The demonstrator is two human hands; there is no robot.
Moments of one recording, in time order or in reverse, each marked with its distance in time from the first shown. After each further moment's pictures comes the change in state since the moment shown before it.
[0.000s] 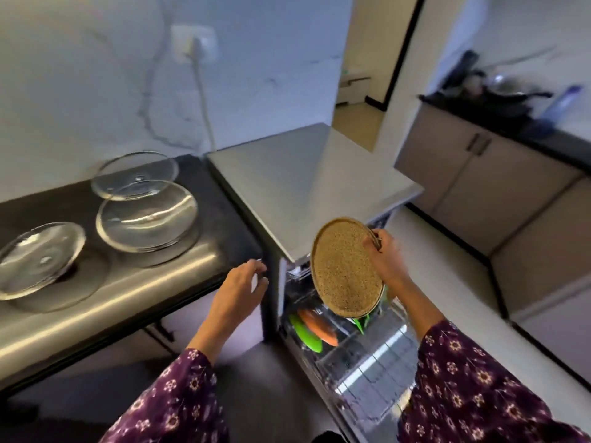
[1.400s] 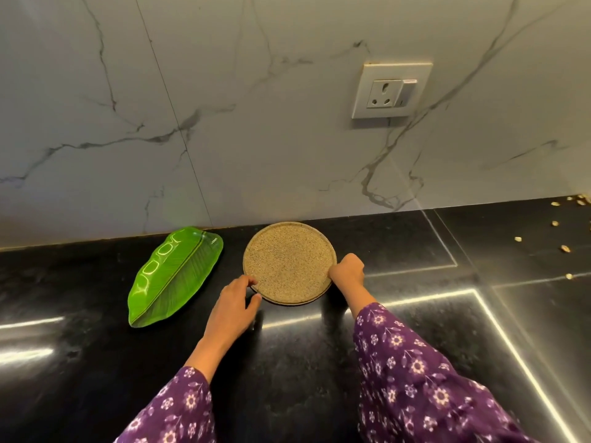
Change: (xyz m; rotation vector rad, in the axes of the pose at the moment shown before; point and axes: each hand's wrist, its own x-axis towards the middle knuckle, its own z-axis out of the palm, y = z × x) left_hand -0.801 -0.121 -0.240 0.178 1.267 -1.671; right_hand -0.804 -0.460 0.502 -0.339 -1.463 -0.925
